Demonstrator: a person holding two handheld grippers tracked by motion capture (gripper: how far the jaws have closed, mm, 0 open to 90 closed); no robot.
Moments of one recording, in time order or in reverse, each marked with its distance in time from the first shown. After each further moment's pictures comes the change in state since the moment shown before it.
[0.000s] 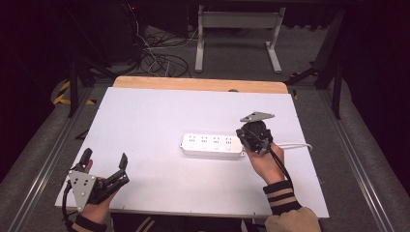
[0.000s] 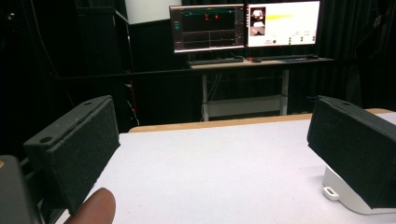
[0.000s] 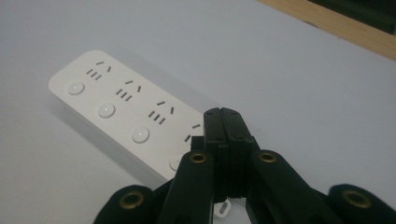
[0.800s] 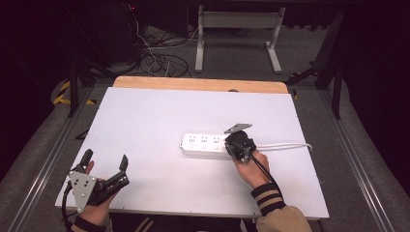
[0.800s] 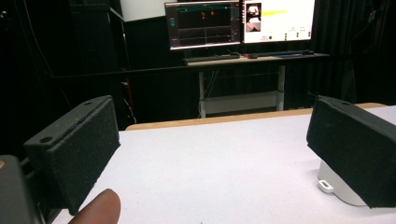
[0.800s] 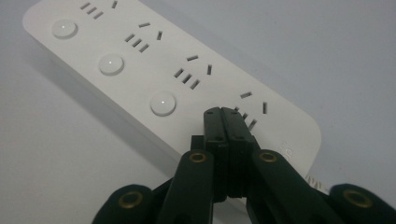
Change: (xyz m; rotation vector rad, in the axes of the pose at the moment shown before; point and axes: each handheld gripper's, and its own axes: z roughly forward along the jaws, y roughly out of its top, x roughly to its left) left arm -0.001 0.000 -0.001 0.013 -0.021 0.013; right arm 0.030 -0.022 0.049 0.125 0.012 -0.061
